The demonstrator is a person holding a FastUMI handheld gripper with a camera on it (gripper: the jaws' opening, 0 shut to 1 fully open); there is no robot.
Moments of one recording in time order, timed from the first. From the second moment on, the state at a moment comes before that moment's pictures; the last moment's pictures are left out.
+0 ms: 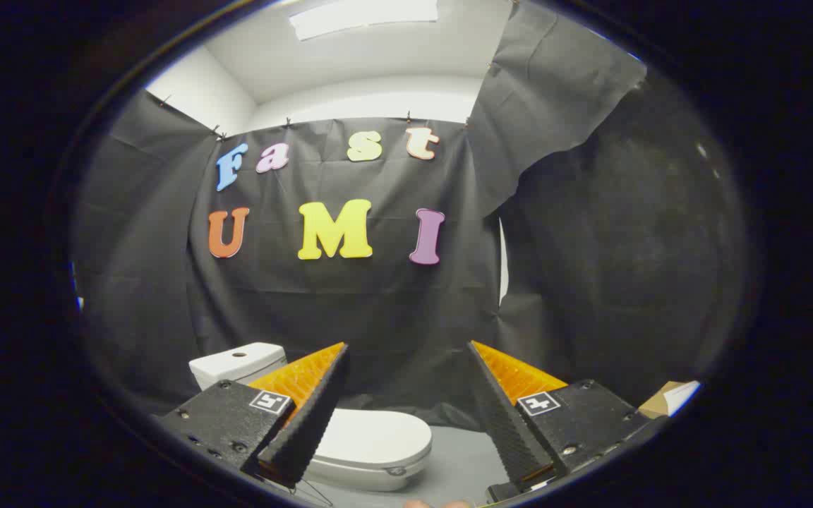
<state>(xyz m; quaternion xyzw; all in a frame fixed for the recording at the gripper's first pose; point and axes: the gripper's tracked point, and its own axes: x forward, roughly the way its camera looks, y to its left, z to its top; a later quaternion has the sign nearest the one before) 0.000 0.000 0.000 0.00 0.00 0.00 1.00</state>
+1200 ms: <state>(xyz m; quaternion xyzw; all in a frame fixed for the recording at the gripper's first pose) 0.025 0.031 -0.061 0.04 0.06 0.02 1.00</state>
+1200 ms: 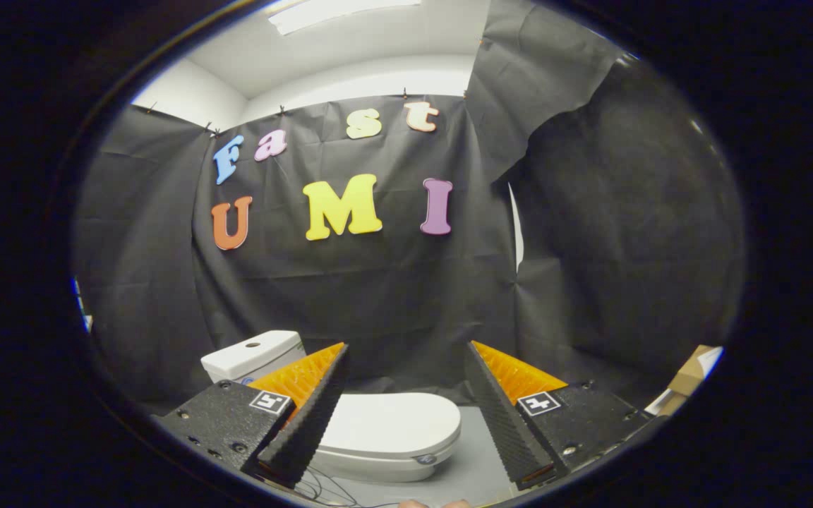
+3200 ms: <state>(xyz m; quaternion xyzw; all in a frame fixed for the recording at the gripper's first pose) 0.119 0.014 -0.462 0.35 0.42 -0.04 0.83</state>
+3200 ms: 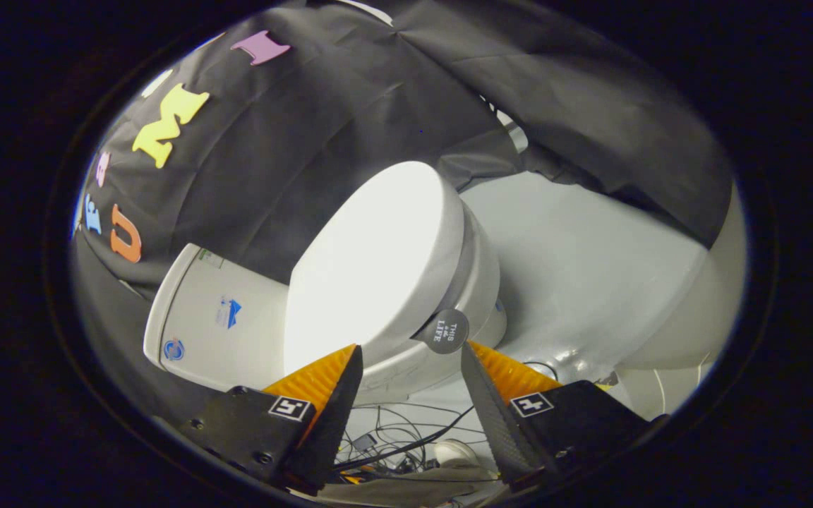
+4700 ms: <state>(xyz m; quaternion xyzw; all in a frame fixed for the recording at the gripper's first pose) 0.162 0.001 -0.511 0.51 0.39 -0.06 0.76</state>
